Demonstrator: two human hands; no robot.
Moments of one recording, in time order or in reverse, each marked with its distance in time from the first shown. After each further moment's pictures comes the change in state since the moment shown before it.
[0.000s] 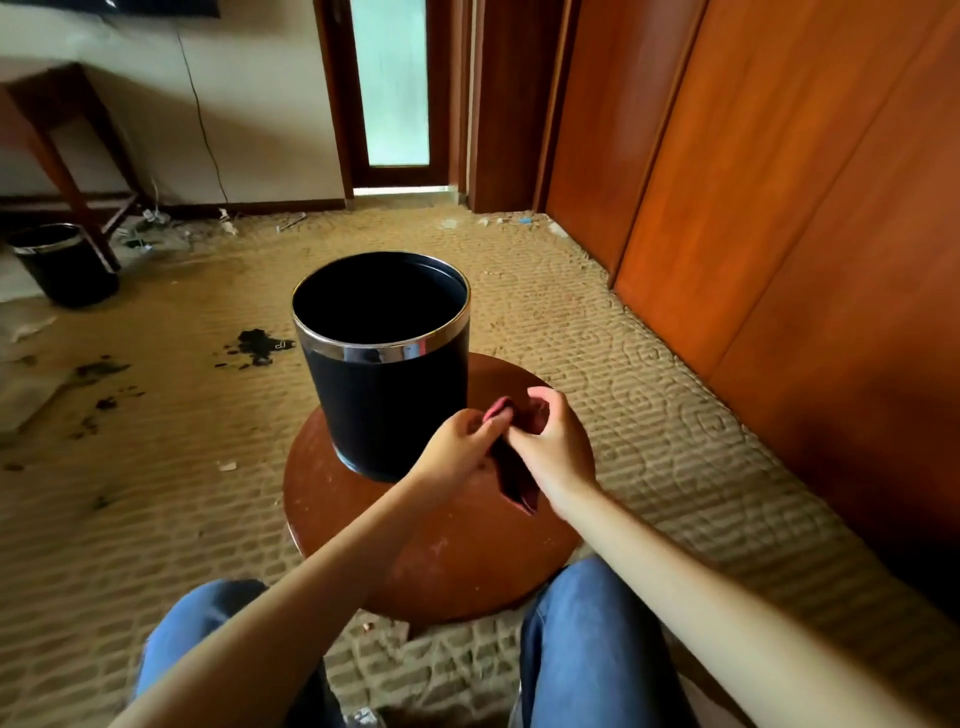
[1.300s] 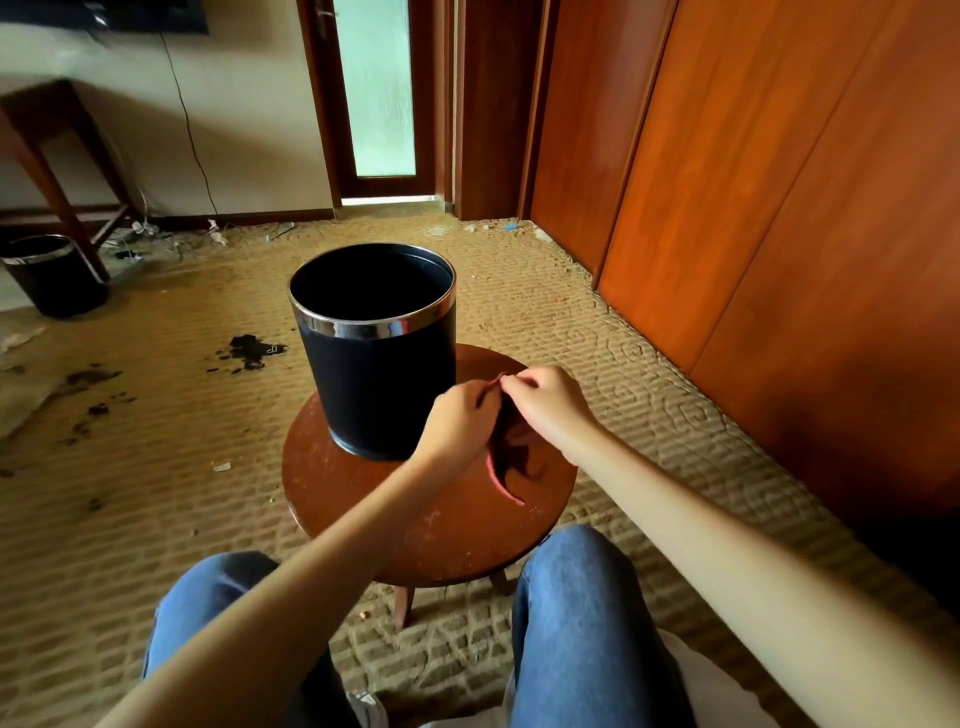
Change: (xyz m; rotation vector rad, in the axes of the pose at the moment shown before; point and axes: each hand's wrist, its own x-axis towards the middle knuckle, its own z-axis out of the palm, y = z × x) left_hand -0.043 0.025 0.005 0.178 0.119 0.208; right_hand -0.024 -0.031 -0.026 -0.330 -0.101 -0.050
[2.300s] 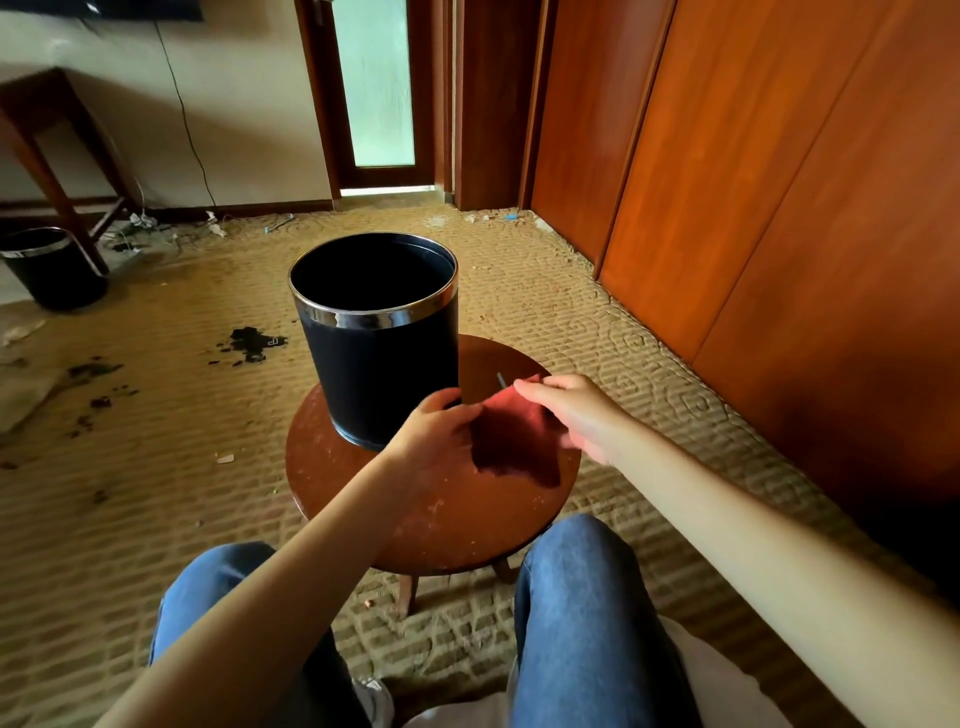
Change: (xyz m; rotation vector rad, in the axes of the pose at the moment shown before) left_hand -0.008 -0.028 -0.009 -0.803 -0.127 -0.507; right_hand -0.004 0.019 -0.016 0.450 -0.251 0.249
